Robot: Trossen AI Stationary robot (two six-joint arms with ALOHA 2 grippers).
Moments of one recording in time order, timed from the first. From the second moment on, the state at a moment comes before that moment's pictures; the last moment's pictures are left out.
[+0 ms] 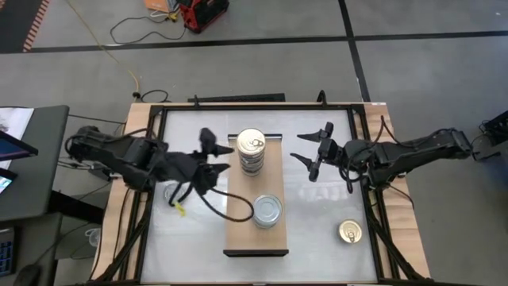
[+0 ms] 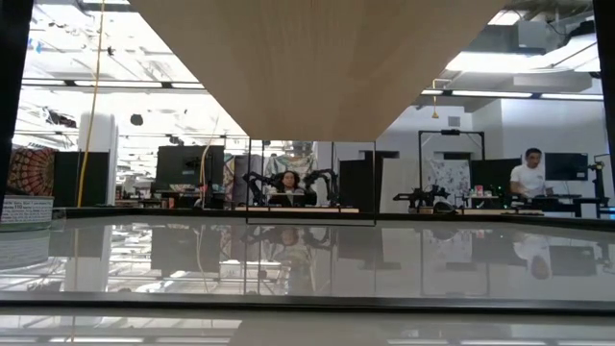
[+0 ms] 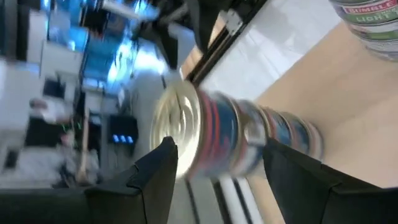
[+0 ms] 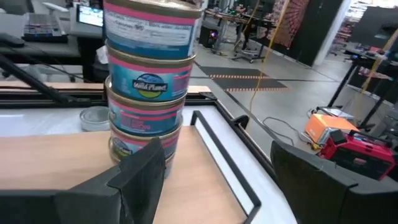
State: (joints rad) left arm -0.34 1.38 1.66 -0.83 -0.68 0.74; right arm 0.17 0.93 0.75 0.03 0.58 -0.10
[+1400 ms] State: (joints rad) left arm -0.70 1.40 0.89 -1.17 -0.25 -1.30; right arm 0.30 0.94 0.75 -0.01 0.60 0.02
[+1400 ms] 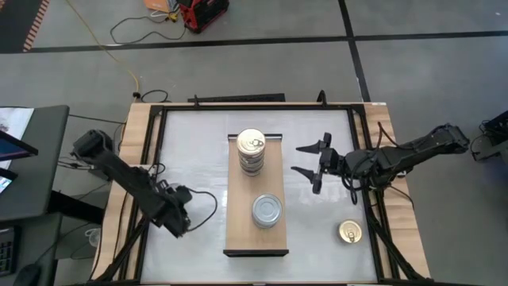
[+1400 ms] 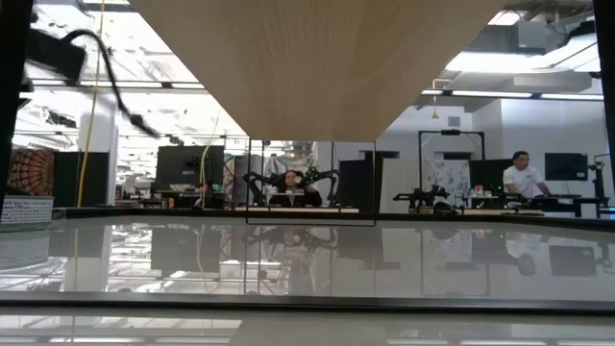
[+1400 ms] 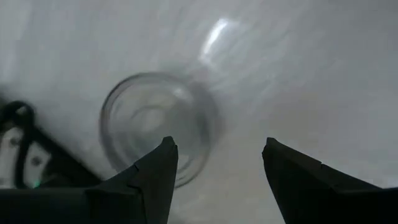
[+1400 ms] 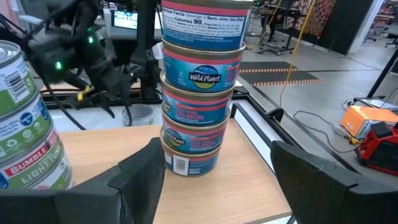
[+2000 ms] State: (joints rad) left arm -0.82 1.76 0.89 -1.21 -0.28 -1.17; right arm 0.29 0.94 0.75 0.03 0.60 0.00
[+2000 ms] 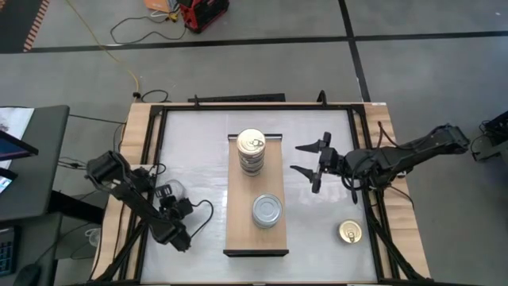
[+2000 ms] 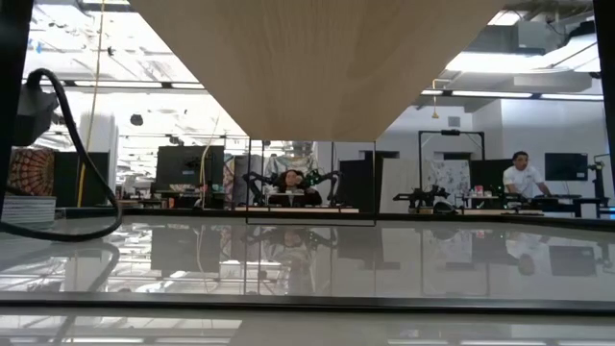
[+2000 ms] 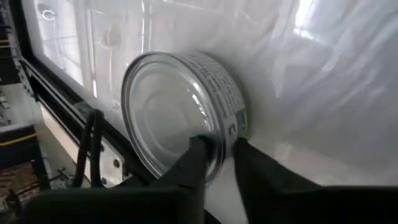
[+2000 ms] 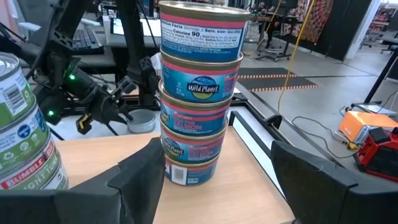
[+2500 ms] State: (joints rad) left arm -0.84 1.68 0.90 -1.01 -0.30 -1.18; right arm 0.26 1.00 0.75 0.07 0.60 -0.01
